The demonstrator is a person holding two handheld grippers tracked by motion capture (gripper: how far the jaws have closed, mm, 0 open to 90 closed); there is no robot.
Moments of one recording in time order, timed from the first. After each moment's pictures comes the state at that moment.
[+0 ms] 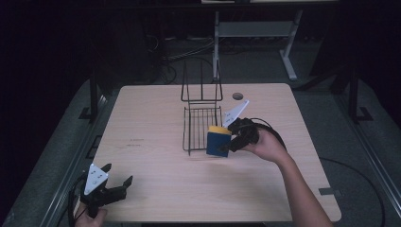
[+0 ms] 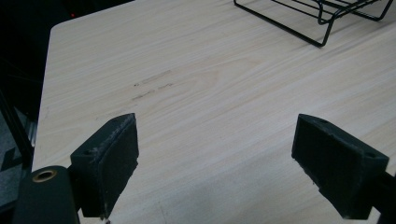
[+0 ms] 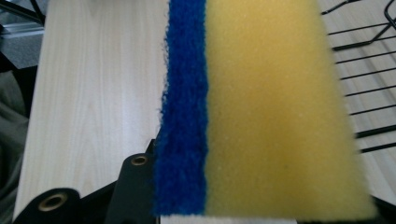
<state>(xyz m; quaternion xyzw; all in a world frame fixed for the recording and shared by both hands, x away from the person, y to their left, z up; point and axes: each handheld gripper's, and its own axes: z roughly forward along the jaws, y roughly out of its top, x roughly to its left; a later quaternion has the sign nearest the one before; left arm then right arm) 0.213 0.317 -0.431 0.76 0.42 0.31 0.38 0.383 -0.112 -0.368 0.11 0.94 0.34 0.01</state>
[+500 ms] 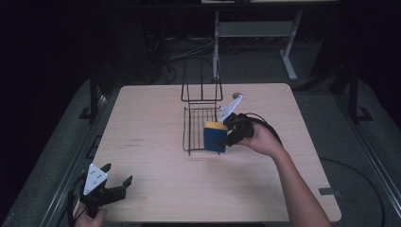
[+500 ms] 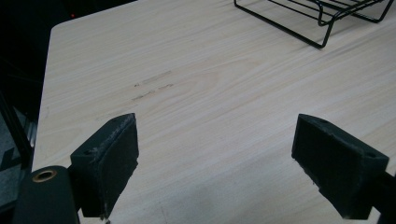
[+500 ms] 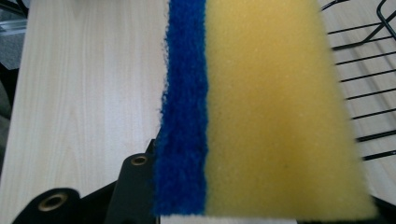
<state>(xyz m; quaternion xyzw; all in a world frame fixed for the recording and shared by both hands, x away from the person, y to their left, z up) 0.213 0.318 -0.431 0.76 0.43 0.31 0.39 0.402 -0.101 -0.370 0.11 0.94 0.33 0.00</state>
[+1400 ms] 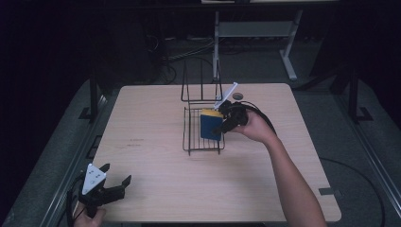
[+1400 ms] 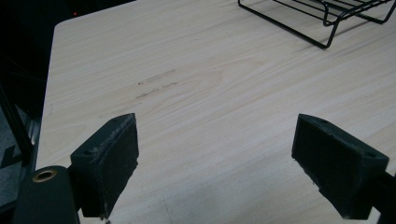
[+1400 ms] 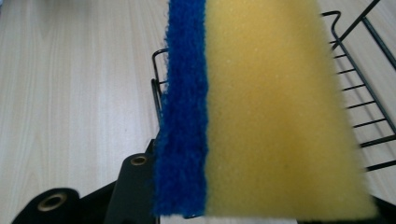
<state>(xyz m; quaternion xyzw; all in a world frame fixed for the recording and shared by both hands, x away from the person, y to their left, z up) 0.213 0.321 -0.431 0.75 0.43 0.31 0.39 0.442 -0.090 -0.363 0.12 0.94 0.33 0.01</state>
